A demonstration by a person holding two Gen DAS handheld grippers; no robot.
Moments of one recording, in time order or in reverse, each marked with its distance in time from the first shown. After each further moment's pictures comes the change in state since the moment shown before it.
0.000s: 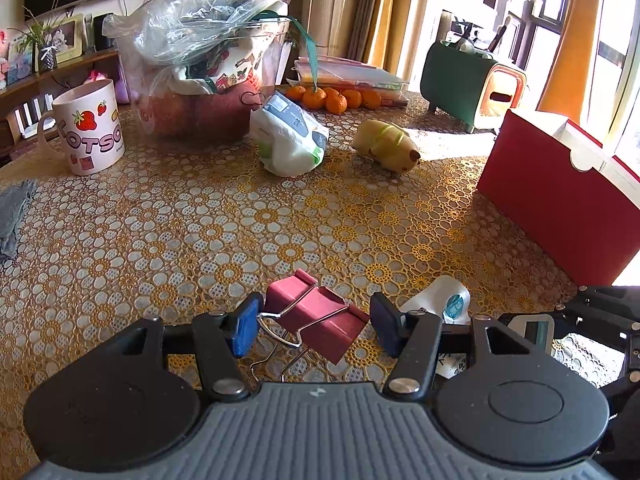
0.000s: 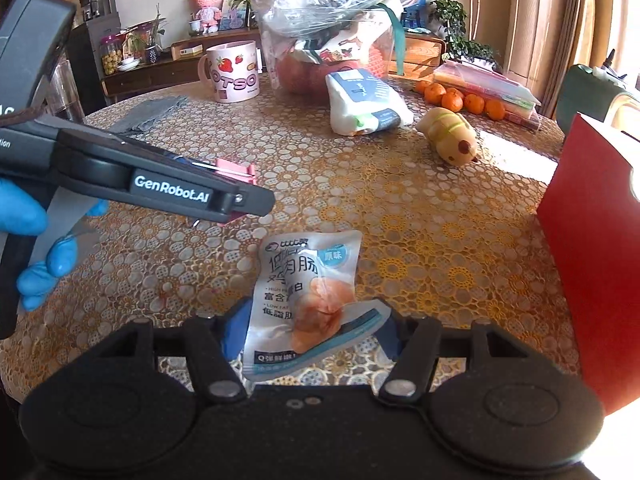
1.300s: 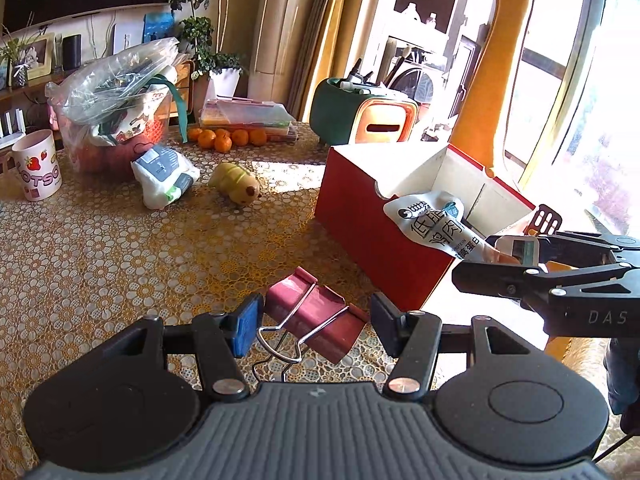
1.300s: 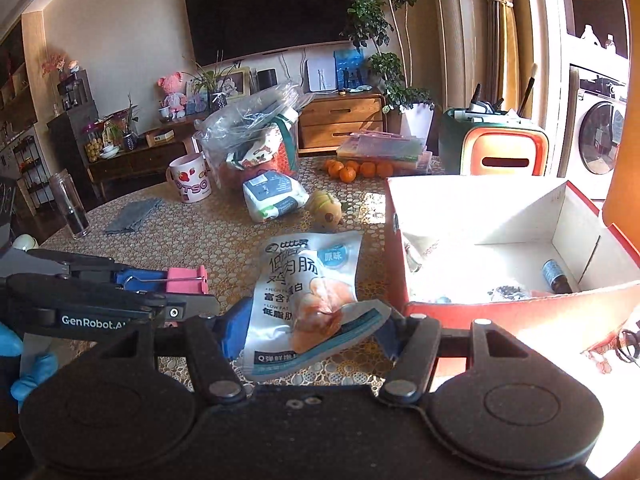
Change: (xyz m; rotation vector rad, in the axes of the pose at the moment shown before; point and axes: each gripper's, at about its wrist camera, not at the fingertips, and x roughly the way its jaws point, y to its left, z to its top) left arm -0.097 -0.149 0.005 -0.008 -0.071 -0.120; right arm -0.169 -0.108 -0.015 0.146 -0.203 -0.016
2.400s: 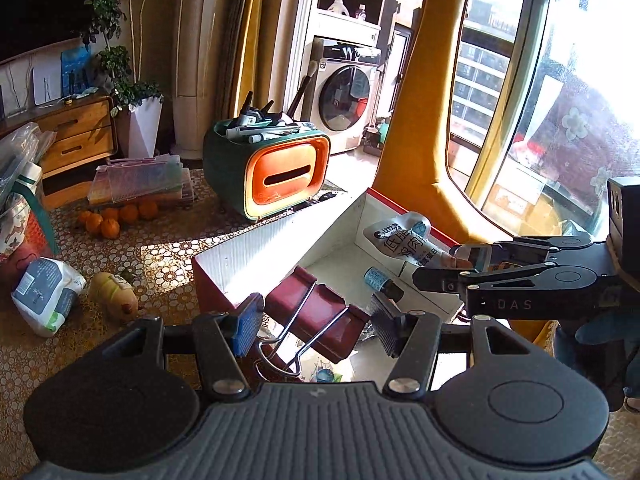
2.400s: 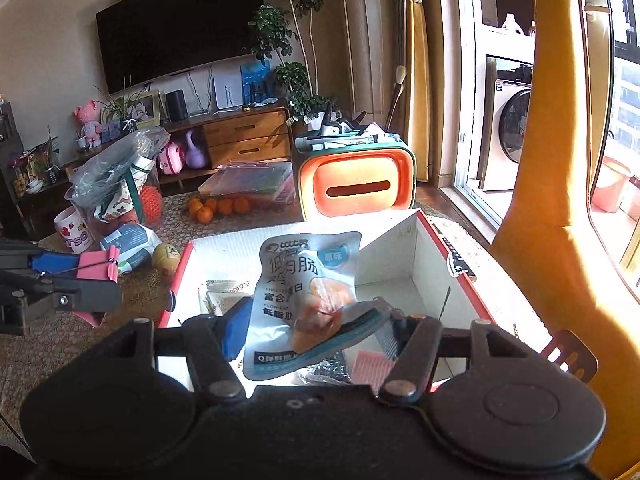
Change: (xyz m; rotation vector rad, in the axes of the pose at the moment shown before) left arm 0.089 -0.106 0.115 0.157 0.016 -0.122; right arm 0.007 -0.162 0.051 0.100 -0.008 -0.198
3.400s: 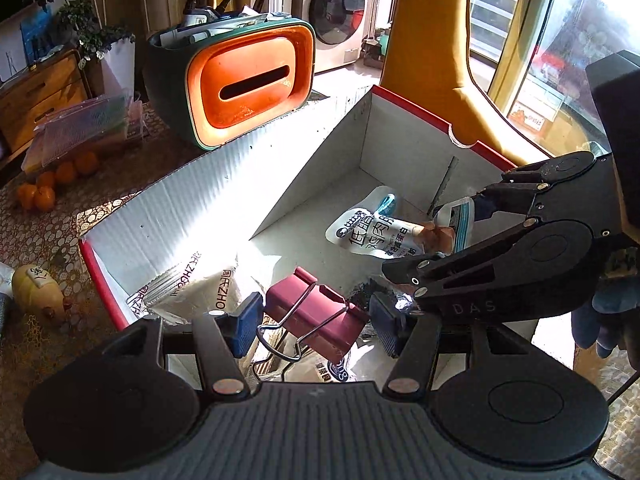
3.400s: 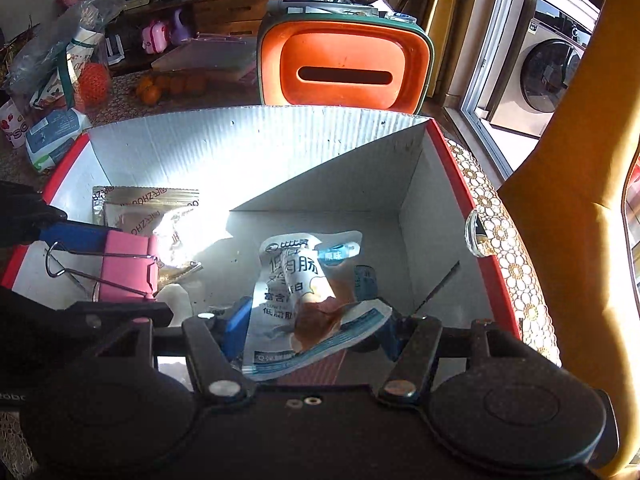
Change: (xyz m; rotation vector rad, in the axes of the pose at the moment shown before) left arm 0.141 -0.022 -0.003 0.081 0.261 0.031; right arm 0.118 -0.034 0.003 -0.143 0.350 -0.054
